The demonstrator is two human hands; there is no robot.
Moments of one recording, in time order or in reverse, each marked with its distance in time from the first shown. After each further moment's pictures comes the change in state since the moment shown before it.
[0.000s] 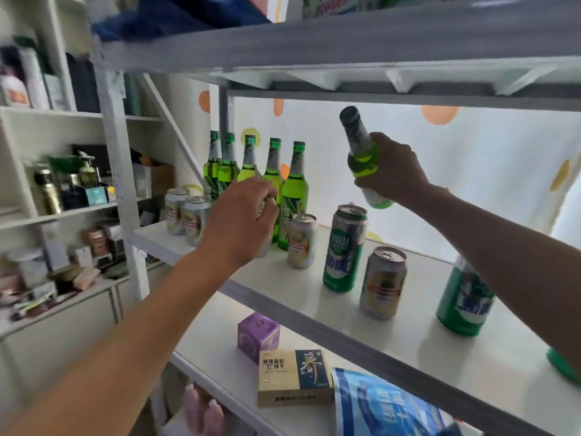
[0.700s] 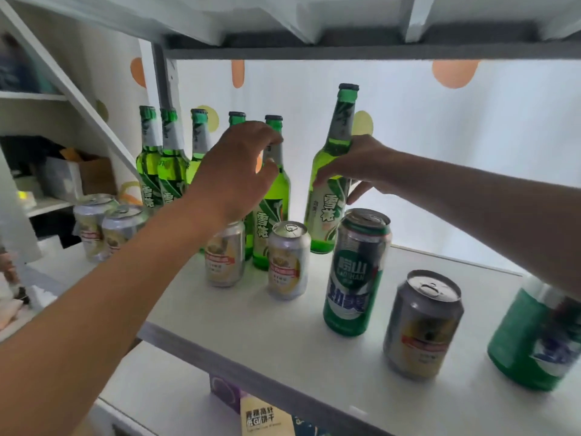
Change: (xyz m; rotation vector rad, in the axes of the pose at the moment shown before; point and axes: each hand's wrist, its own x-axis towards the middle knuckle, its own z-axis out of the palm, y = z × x) left_hand 0.132 -0.062 0.094 -0.039 -0.057 0.186; right_hand 0.073 0.008 0.083 0.380 -0.394 0.415
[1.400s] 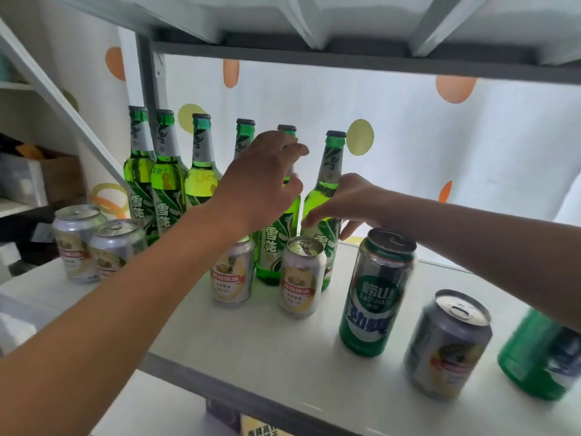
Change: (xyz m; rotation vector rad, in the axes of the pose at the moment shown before) left_hand 0.022 -0.021 0.017 -0.045 -0.056 0.158; right_hand -0.003 -0.002 0.044 -0.107 -0.054 0.155
